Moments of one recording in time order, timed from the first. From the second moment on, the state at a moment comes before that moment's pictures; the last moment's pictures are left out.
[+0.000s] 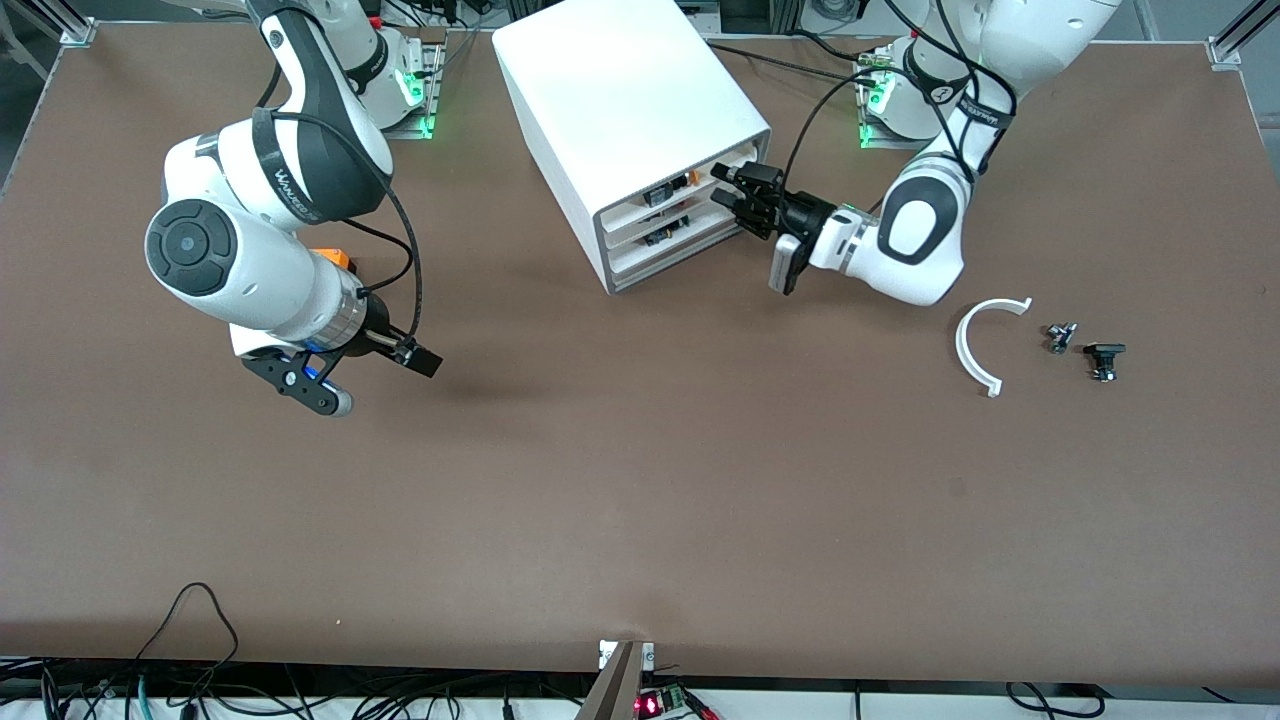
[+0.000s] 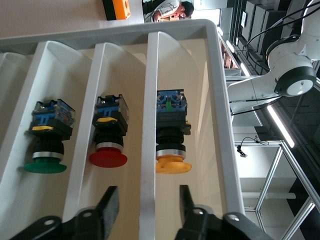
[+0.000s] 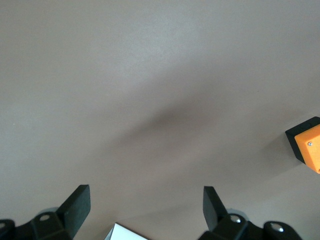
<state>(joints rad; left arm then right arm) -0.07 0.34 -0.31 -2.28 -1.32 1.66 1.05 0.32 0.38 0.01 -1.52 0.10 1.82 0.83</state>
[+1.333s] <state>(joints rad) 0.10 0.53 -0.27 -1.90 -1.09 1.65 0.97 0.51 0.43 0.02 -1.30 0.10 1.74 1.30</state>
